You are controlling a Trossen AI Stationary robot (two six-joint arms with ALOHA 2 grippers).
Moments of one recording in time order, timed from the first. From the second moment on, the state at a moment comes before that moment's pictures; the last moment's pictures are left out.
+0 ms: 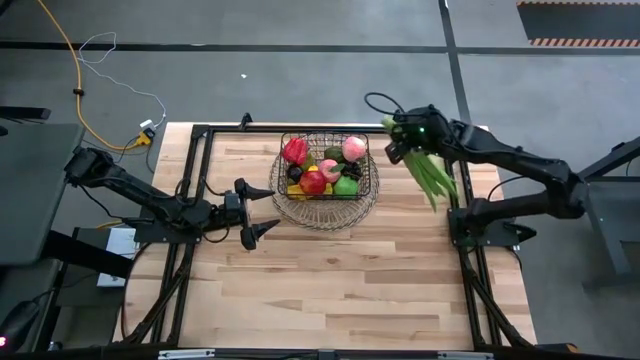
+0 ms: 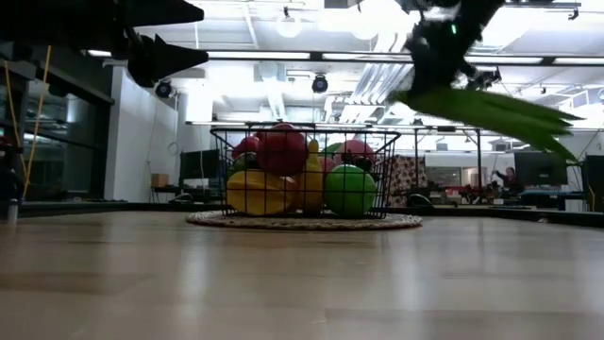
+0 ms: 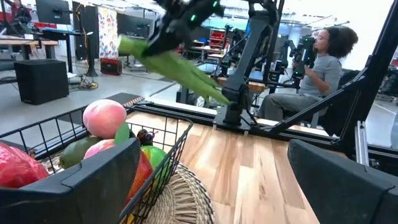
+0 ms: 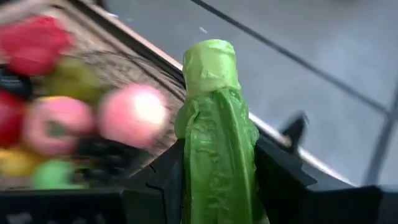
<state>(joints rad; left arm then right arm) -0.23 0.94 0.22 0.75 -0.59 -0.09 -0.50 1.13 1.05 -0.67 0.35 0.20</state>
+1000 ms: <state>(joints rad) -0.23 0.94 0.22 0.75 -0.59 -0.09 -0.24 1.96 1.80 -0.68 0.39 -0.36</state>
